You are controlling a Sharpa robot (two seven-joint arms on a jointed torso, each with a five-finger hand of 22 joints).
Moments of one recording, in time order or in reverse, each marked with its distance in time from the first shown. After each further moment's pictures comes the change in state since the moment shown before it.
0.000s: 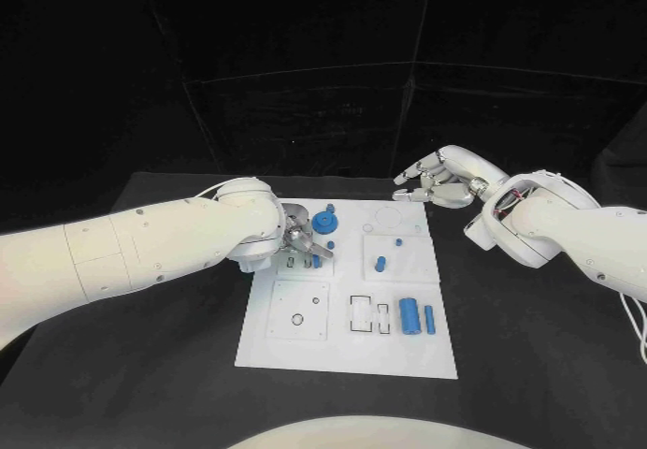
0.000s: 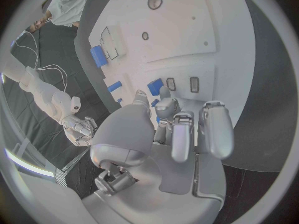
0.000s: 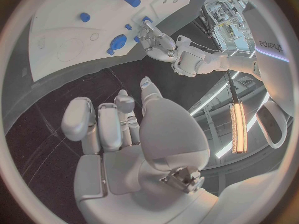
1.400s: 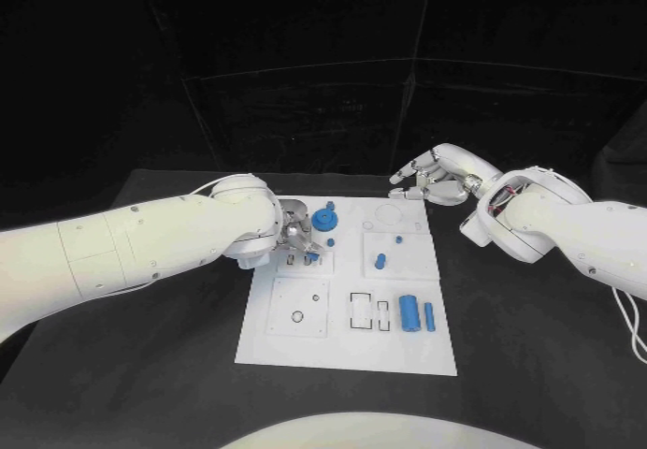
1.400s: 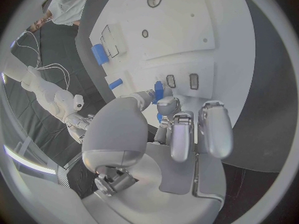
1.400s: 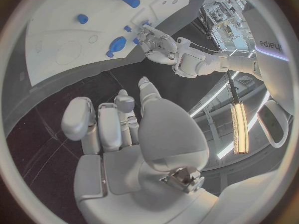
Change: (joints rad) left arm 0.001 -0.017 -0.001 0.008 -0.001 -0.027 0.030; left_hand 0.083 -0.222 0.766 -0.072 0.058 -0.041 0.006 -0.029 0.066 -0.017 -0.004 -0.042 -0.037 0.001 -0.001 0.000 0.000 0.000 -0.002 -0.009 0.000 0.012; right arm 0.000 0.026 0.000 -0.026 0.001 0.025 -0.001; right_hand 0.024 0.011 -0.008 -0.008 0.040 0.000 0.000 0.006 0.000 -0.004 -0.004 -0.004 -0.008 0.000 0.000 -0.005 -0.002 0.000 0.000 0.000 -0.005 -0.005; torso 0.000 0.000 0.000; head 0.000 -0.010
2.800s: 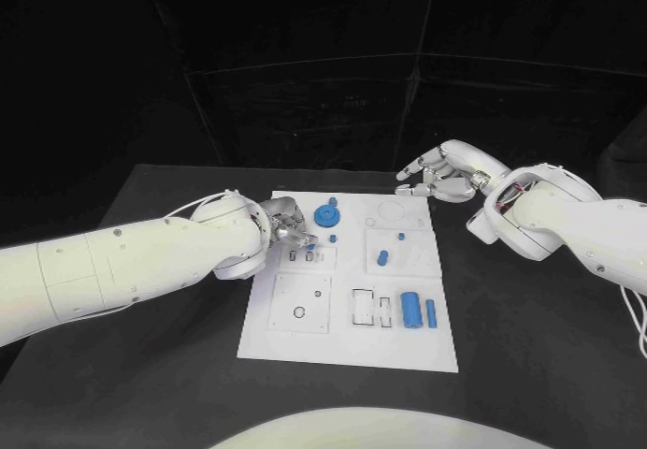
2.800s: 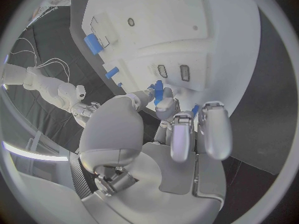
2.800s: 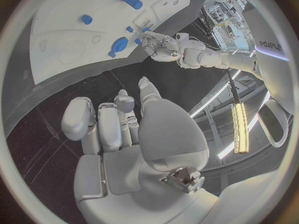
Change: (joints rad) left arm -0.070 -0.091 -0.004 0.075 -0.088 -0.279 0.094; left_hand -0.065 -0.032 0.106 -0.060 -0.008 0.003 0.002 0.012 0.025 0.032 0.000 0.042 0.038 0.000 0.000 0.000 0.000 0.000 0.000 0.000 0.013 0.031; right arm 0.000 -0.009 0.000 -0.003 0.000 0.004 0.002; right_hand 0.000 0.000 -0.003 0.003 0.007 0.000 0.000 0.000 0.000 0.000 0.000 0.000 -0.002 0.000 0.000 0.000 -0.001 0.000 0.000 0.000 0.000 -0.001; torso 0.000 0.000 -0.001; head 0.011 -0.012
